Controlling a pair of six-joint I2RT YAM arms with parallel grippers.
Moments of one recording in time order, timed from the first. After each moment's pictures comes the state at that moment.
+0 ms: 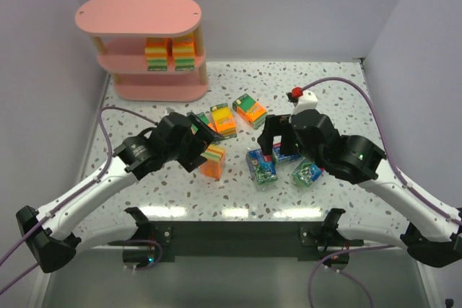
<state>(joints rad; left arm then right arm) -0.75 1.03 1.04 -0.76 -0.10 -1.48 0.95 1.02 1.31 -0.90 0.40 0.60</state>
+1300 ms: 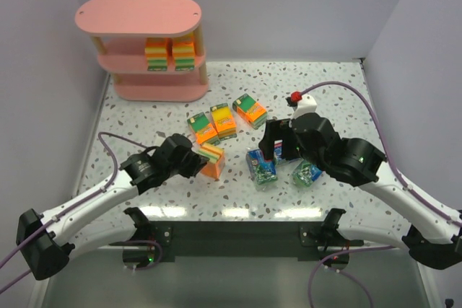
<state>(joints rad) -0.80 0.95 0.75 -0.66 -0.24 -1.74 0.95 1.00 1.27 -0.91 0.38 0.58</state>
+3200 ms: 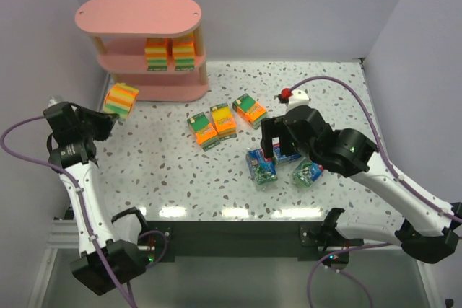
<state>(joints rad) 0.48 0.92 0.99 -0.64 0.31 -0.88 0.92 1.09 1.34 -0.99 0.38 0.49</state>
